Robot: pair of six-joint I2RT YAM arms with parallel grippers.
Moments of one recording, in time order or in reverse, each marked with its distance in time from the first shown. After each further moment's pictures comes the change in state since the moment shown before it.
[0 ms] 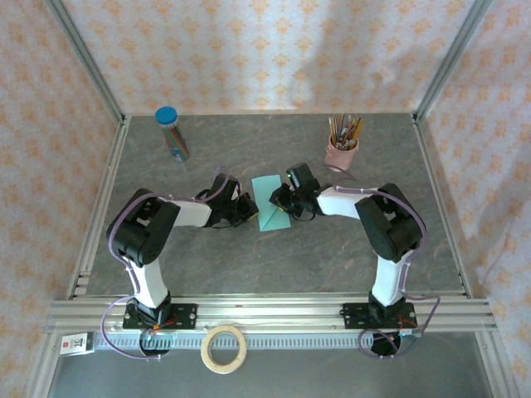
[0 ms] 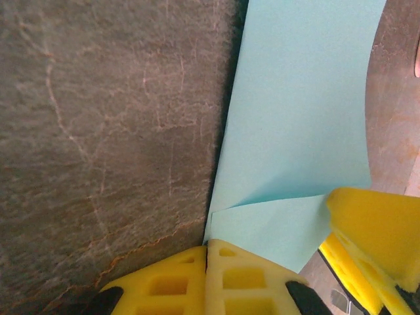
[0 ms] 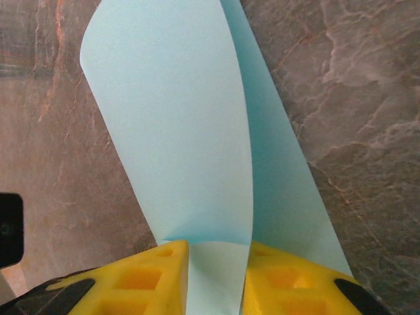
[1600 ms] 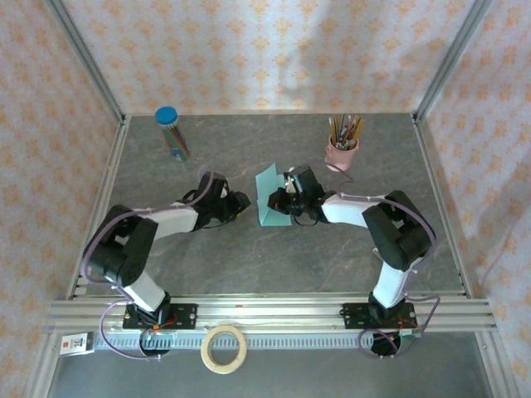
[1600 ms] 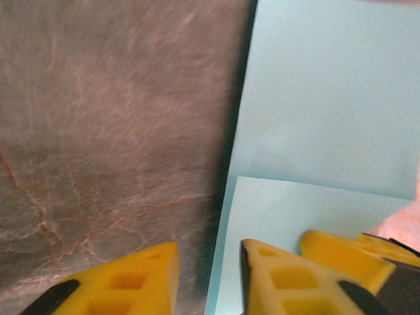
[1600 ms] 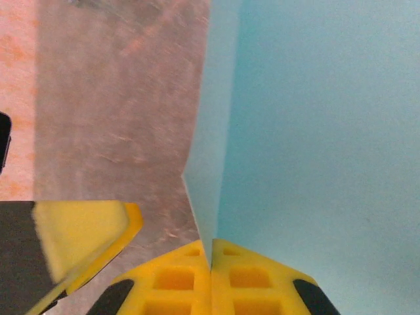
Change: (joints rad) left arm 0.047 -0.246 -0.090 -0.040 -0.073 -0.023; right arm 0.023 -0.111 -0.095 0.155 -0.081 -0.239
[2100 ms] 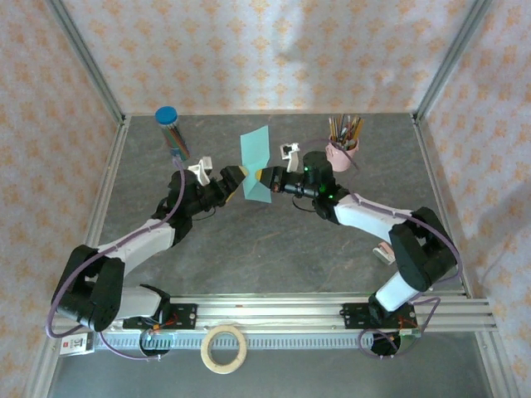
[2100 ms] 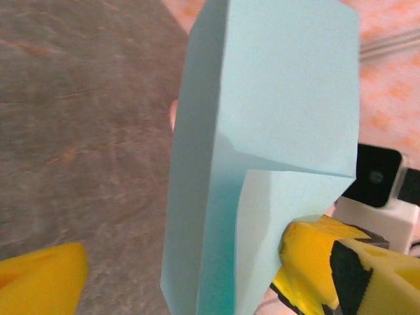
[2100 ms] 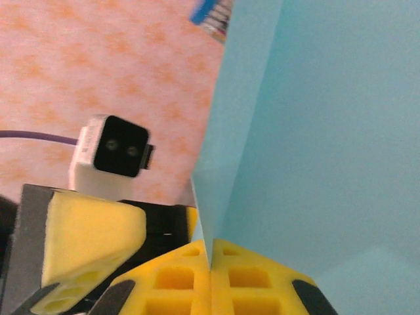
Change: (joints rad) left arm 0.065 -0.290 -0.133 0.358 0.143 -0.069; right arm 0.000 -0.177 -0.004 0.320 -0.187 0.008
